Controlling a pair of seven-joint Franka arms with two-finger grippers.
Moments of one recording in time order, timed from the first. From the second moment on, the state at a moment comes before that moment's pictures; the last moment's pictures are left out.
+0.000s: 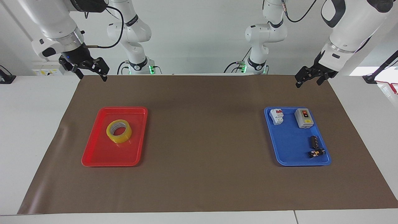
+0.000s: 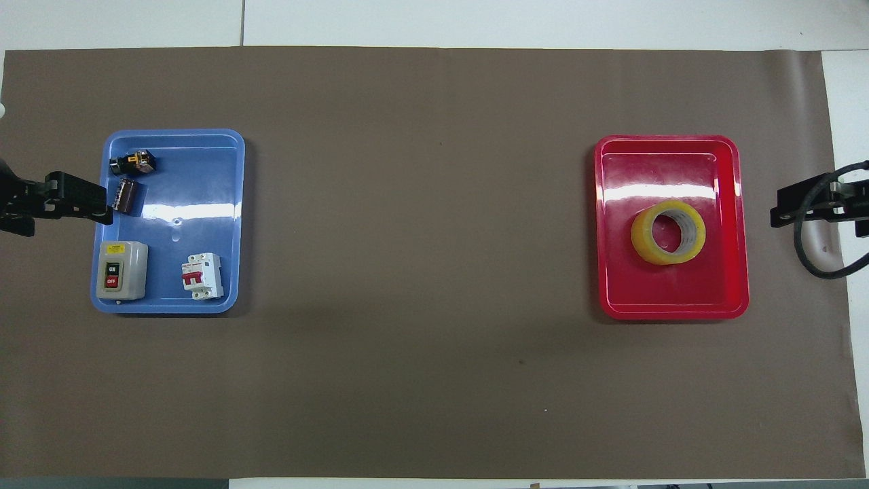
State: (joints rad) left arm -0.03 -0.02 -0.04 -1.60 -0.01 1.51 -0.12; right arm -0.05 -0.04 0.03 -1.58 0.00 1.46 0.13
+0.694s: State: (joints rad) left arm -0.03 -0.02 -0.04 -1.60 -0.01 1.51 -0.12; right arm -0.05 -0.04 0.03 -1.60 0.00 1.49 0.08
